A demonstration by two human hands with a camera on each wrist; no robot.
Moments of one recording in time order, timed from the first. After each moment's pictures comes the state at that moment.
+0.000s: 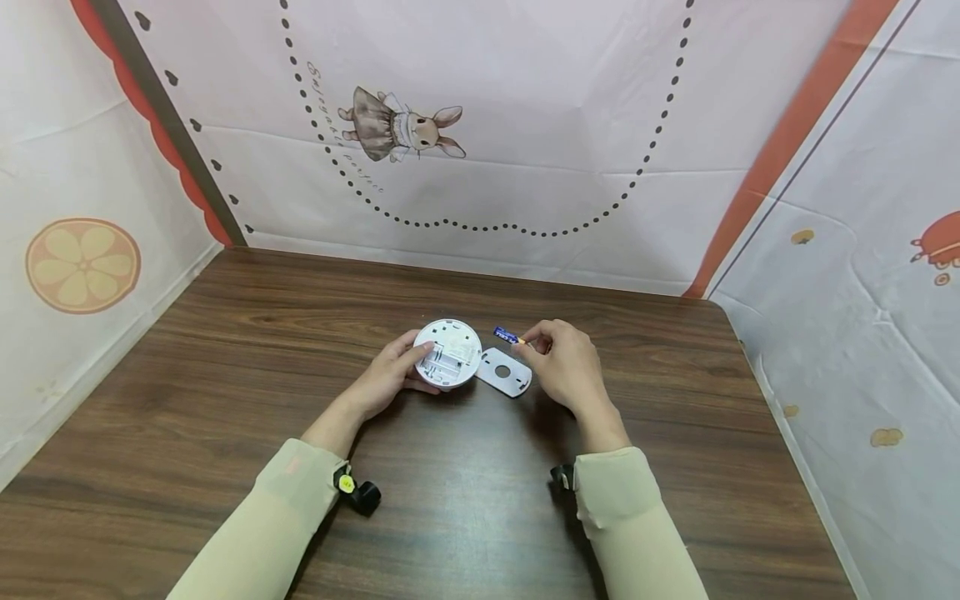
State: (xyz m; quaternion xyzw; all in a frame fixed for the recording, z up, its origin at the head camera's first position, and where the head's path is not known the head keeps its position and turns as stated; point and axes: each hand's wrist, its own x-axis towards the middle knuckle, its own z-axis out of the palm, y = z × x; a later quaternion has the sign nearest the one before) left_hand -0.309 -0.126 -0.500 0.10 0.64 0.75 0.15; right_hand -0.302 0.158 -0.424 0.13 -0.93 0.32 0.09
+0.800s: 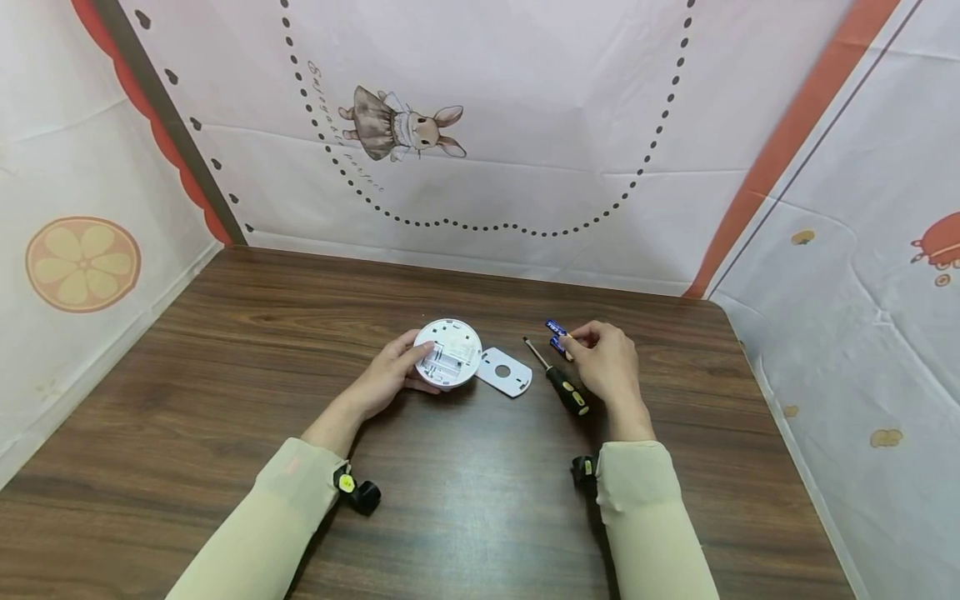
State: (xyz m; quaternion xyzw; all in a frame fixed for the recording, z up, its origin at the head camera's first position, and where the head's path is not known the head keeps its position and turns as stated) left_hand -0.309 -0.127 -0.500 0.10 0.64 0.74 0.15; right_hand -0.318 0.208 -0.436 0.00 -0.94 0.34 0.06
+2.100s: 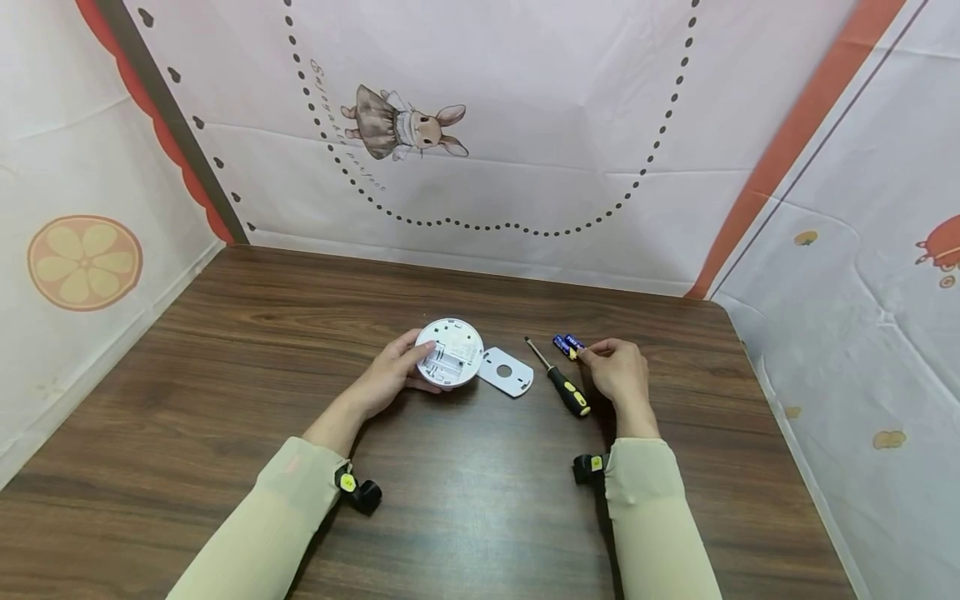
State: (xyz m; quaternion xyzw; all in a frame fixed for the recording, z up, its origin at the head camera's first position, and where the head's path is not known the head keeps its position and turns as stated) left_hand -0.308 -0.126 -0.499 0.09 0.64 0.75 0.15; right_hand -0.326 0.226 -0.460 -0.11 -0.93 0.35 -0.01
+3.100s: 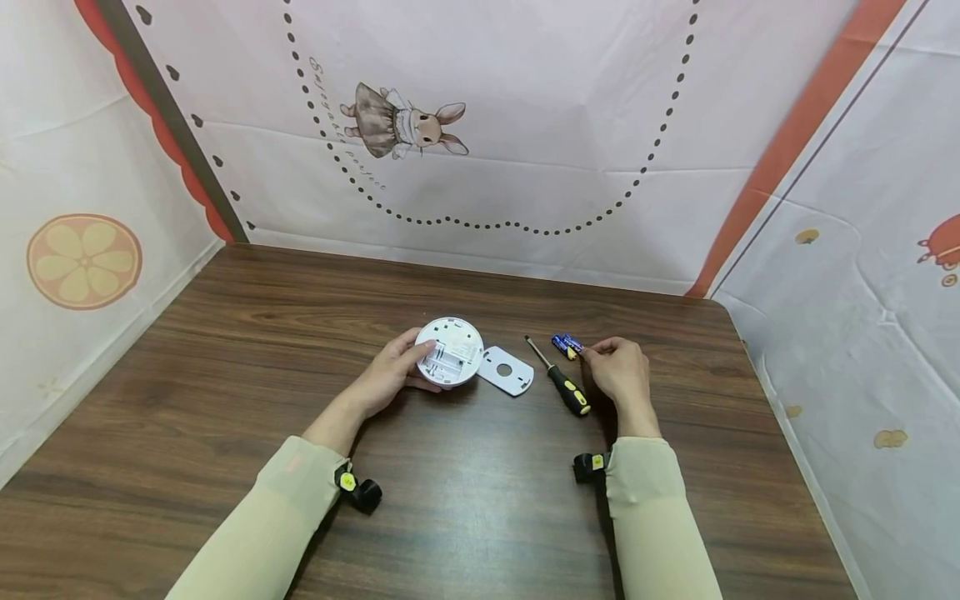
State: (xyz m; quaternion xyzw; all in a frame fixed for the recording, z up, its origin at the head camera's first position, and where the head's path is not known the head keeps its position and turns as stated) left_hand -0.308 -0.126 -0.498 0.09 0.64 0.75 0.15; right_hand -0.328 0.228 -0.463 -0.12 -0.93 0.35 0.00
